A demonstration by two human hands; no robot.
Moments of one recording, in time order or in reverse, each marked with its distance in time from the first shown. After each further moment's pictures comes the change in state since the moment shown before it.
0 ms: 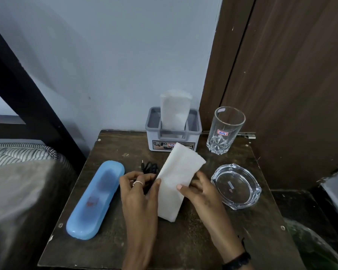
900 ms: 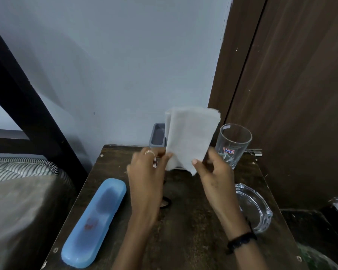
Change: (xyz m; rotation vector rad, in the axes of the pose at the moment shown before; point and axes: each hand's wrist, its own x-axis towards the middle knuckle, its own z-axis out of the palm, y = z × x) left_hand 0.074 0.046 0.008 0.017 -0.019 0.197; right_hand 0.050 -0.047 -0.008 -0.173 0.200 -0.508
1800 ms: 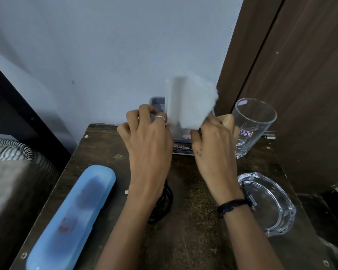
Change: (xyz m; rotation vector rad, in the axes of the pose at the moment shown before) left_hand 0.032 -0.029 0.041 0.483 0.115 0.218; right_hand 0.040 0.023 0.029 -0.794 0.148 -0.266
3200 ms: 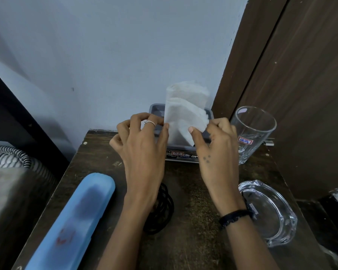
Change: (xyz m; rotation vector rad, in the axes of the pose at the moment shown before) left_hand 0.002 -0.005 -0.005 -0.231 0.019 -0.146; right_hand 0.002 0.001 0.001 0.273 0.045 0.131
